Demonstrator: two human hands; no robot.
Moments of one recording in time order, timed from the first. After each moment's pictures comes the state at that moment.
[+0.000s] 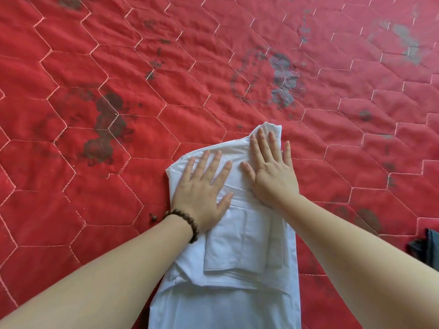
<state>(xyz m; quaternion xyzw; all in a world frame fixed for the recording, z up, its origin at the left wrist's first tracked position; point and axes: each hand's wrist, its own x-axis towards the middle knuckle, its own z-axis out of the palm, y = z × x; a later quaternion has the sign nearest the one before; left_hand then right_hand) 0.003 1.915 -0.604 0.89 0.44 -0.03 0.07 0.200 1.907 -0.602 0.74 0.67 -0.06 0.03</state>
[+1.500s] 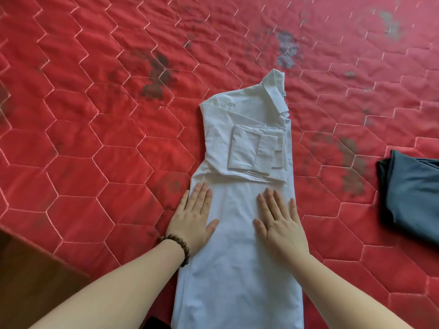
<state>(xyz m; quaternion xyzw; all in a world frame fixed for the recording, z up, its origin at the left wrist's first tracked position) -0.120 1.673 -0.584 0.87 0.48 -0.11 0.08 0.110 1.604 -0.584 0.73 0.66 -0.15 0.11</state>
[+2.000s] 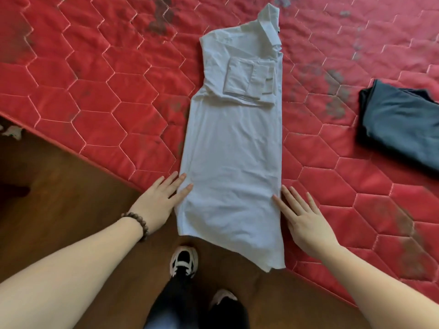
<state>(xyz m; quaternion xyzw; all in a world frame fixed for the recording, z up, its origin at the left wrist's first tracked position) -0.227 1.510 -0.563 0.90 0.38 -0.20 0.11 0.146 1.384 -0.549 0.64 0.75 -0.16 0.10</state>
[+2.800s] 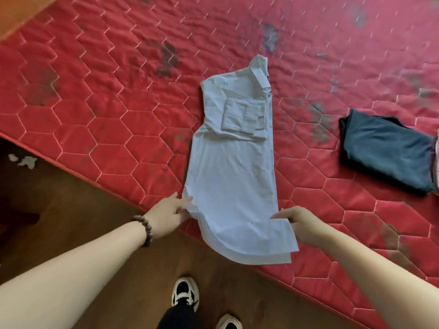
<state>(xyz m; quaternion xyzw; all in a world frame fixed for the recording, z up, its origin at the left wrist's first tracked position) -0.204 1.530 -0.476 0.76 0.46 -0.04 0.45 0.128 1.434 -0.459 0.64 0.50 -0.57 -0.08</state>
